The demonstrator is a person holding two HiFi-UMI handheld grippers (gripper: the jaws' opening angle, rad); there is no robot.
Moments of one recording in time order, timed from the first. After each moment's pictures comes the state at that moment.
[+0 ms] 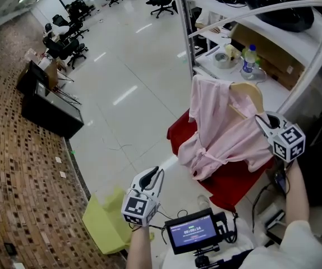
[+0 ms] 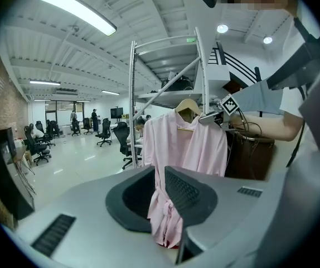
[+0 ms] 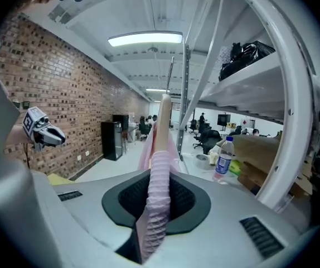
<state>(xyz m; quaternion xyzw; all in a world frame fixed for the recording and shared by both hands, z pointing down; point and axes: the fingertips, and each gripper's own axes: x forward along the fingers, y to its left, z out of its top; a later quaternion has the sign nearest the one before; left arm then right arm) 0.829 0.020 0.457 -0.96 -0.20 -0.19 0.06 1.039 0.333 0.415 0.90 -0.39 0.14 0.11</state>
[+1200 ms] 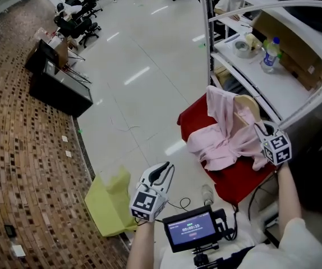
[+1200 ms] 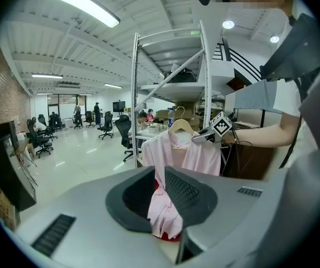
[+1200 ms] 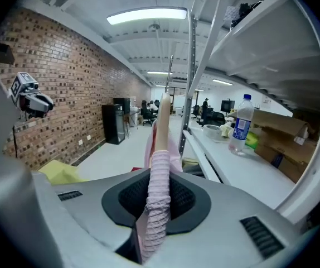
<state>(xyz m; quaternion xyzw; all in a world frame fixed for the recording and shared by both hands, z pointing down) 0.836 0.017 0.498 -0.95 -0.19 -0.23 0.05 1.071 0.298 0.581 0.89 -0.39 0.21 0.14</state>
